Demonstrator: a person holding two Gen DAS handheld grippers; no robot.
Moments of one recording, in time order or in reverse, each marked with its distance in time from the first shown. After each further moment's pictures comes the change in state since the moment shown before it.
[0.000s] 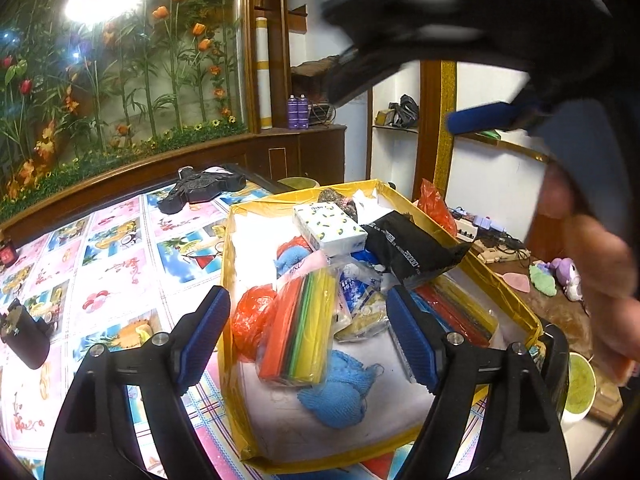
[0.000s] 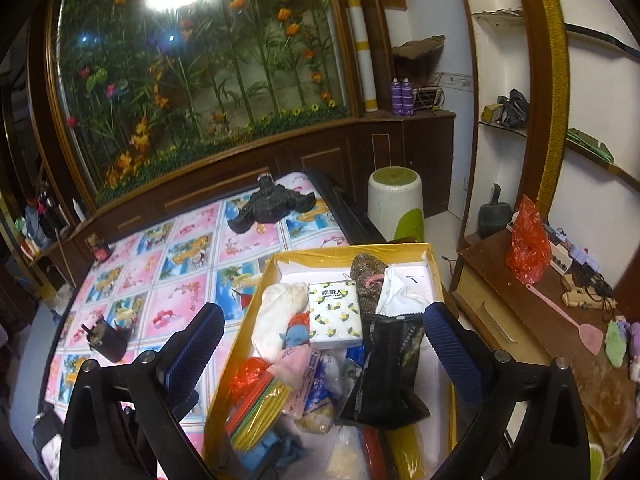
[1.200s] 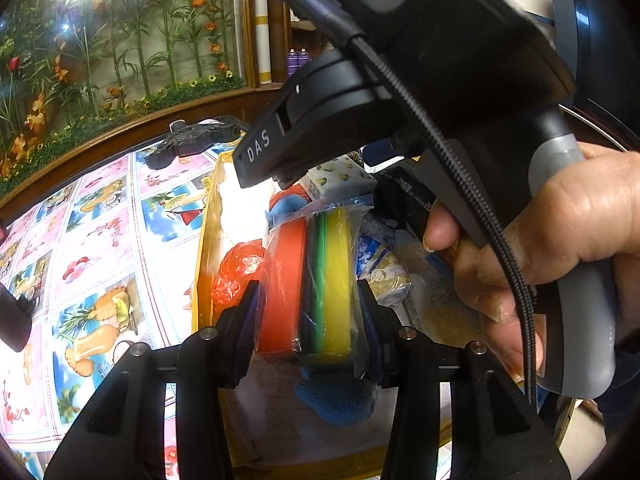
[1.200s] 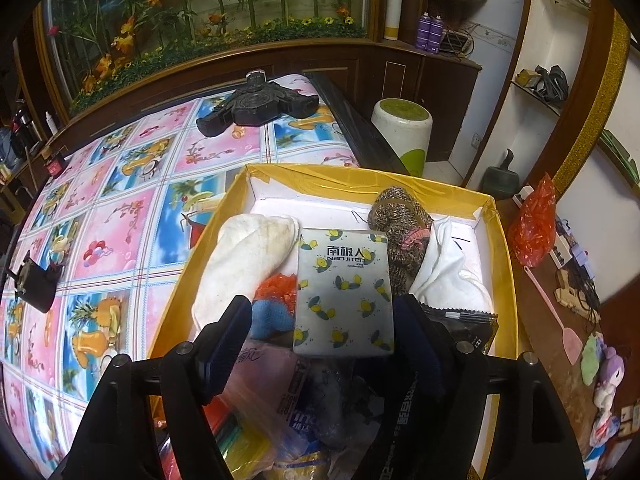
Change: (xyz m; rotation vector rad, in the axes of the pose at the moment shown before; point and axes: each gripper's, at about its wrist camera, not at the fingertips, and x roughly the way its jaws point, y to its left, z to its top) left arm 0.038 -0.001 -0.012 -0.004 0.169 0.002; right arm 0.166 0.021 0.009 -0.172 0.294 -0.073
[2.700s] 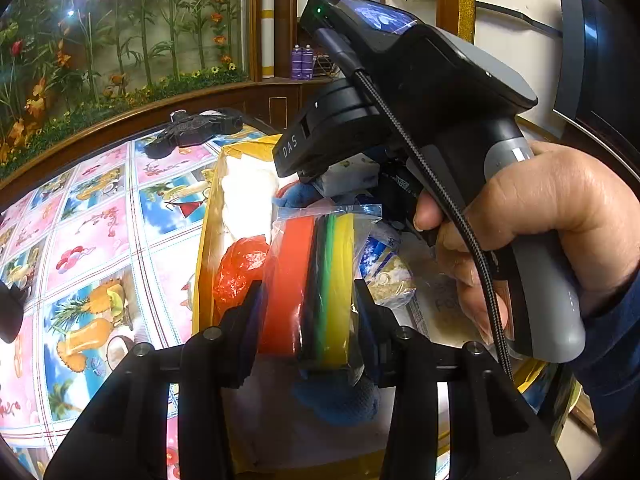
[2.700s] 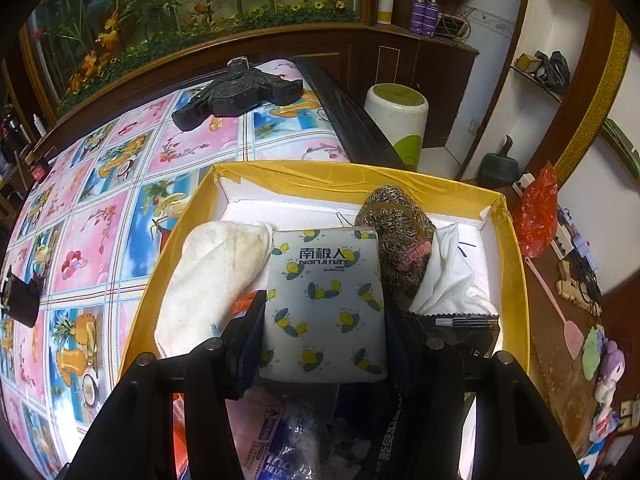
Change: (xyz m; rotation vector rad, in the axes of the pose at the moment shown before) left arm 0.002 0.007 0.001 -0.038 0.015 -0.018; right arm 0.046 -0.012 0.018 0.020 0.044 -0.015
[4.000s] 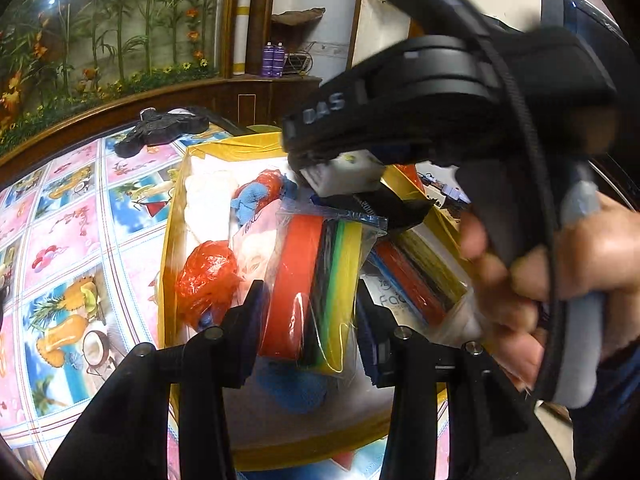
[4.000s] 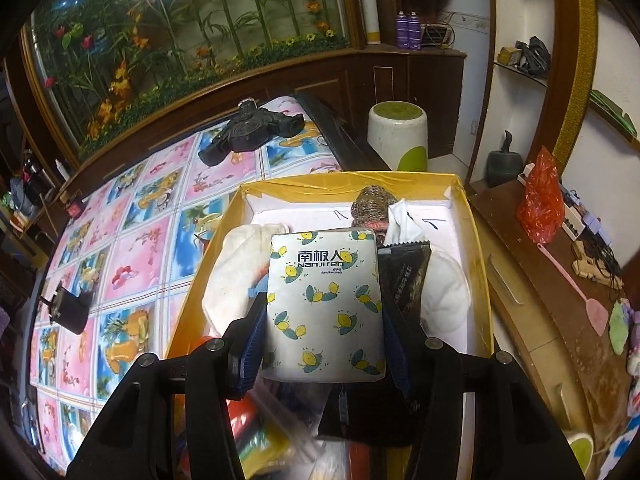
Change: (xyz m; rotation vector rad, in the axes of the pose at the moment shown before) left arm -0.013 -0.008 0.005 -0.007 0.018 -0.136; right arm -0.080 -0.026 -0.043 0.110 -0.101 0.093
